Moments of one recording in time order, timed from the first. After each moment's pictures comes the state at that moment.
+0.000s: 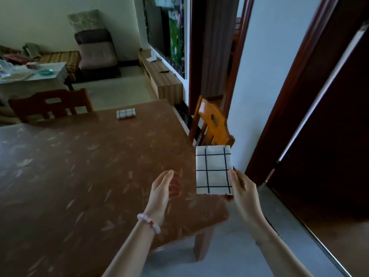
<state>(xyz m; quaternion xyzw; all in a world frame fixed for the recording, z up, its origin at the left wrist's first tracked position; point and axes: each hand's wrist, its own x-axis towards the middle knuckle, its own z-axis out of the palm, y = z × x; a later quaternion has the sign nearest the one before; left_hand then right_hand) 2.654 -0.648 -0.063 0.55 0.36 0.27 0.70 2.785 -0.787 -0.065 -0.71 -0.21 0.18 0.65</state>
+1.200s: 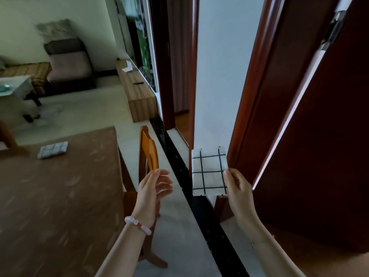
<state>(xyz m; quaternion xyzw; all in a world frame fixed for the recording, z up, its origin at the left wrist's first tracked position) 3.016 -0.650 -0.037 0.51 0.31 0.30 0.74 3.149 -0.801 -0.044 -0.71 -0.22 0.14 0.66</state>
